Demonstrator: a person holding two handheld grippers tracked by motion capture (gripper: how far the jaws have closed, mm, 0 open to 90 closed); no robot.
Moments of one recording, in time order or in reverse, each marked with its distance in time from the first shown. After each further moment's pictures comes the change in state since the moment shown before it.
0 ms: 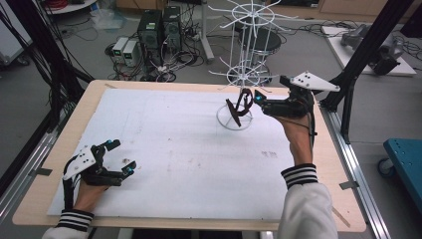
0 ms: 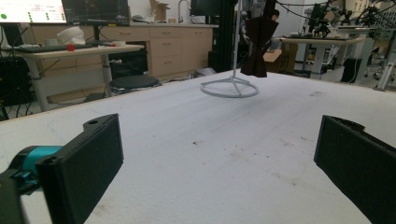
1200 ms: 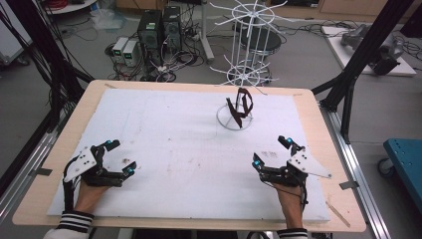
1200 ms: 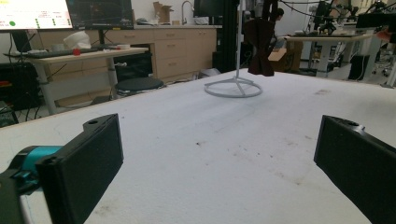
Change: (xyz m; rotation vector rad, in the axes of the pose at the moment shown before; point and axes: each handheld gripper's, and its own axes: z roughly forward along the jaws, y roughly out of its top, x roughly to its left) left arm -0.003 0.000 -0.001 -0.004 0.016 0.025; right arm 0.056 -0.151 -0.066 -0.127 -0.021 -0.016
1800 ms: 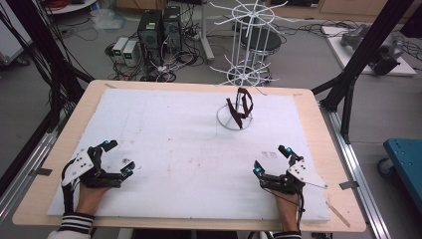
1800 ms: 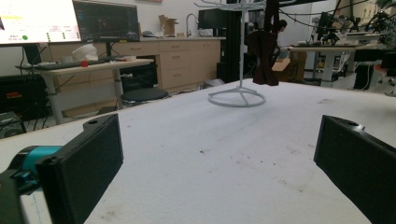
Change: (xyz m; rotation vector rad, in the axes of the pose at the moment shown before) left arm -0.002 -0.002 -0.005 -0.051 0.021 0.016; right arm -0.003 -0.044 -0.005 -0.021 -0.026 0.046
